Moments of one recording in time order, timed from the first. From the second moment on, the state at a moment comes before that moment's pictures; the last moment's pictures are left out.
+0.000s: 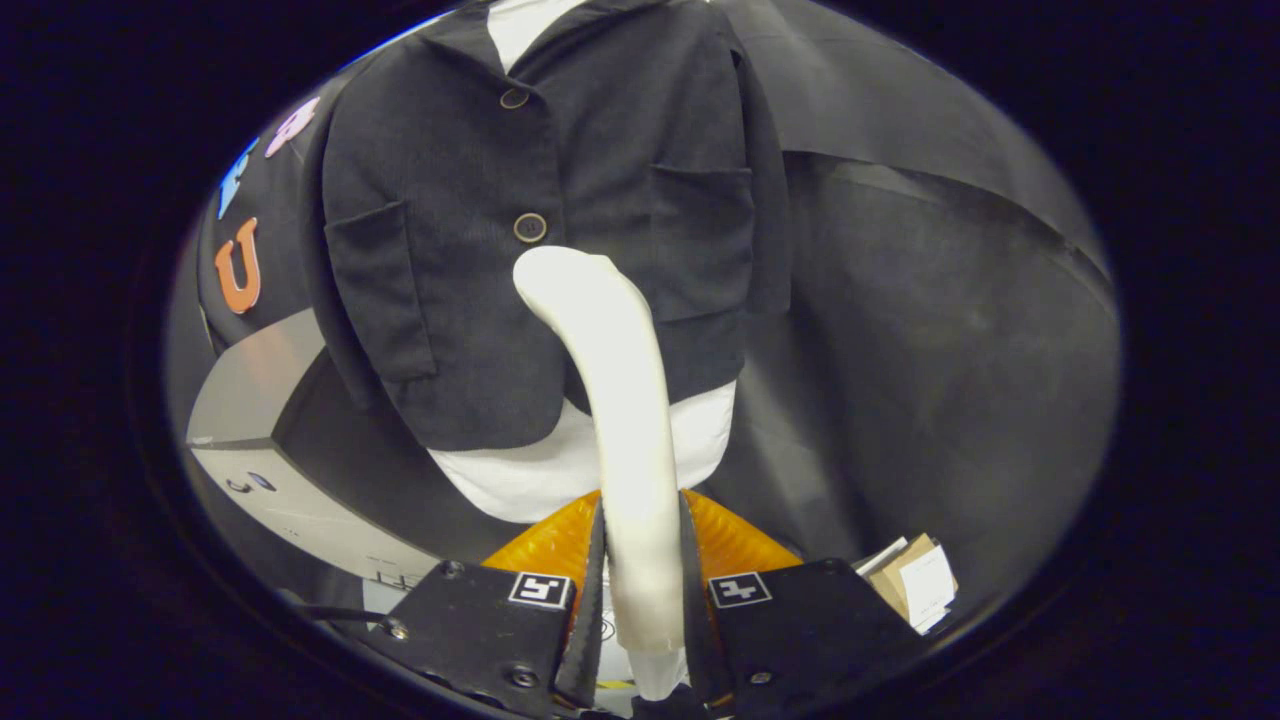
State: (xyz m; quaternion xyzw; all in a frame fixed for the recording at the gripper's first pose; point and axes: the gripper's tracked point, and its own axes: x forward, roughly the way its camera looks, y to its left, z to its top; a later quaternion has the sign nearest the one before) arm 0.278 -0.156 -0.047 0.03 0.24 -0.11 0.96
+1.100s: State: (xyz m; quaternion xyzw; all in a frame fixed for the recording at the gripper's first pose) arm 0.217 -0.159 -0.094 0.07 0.24 -0.06 0.97
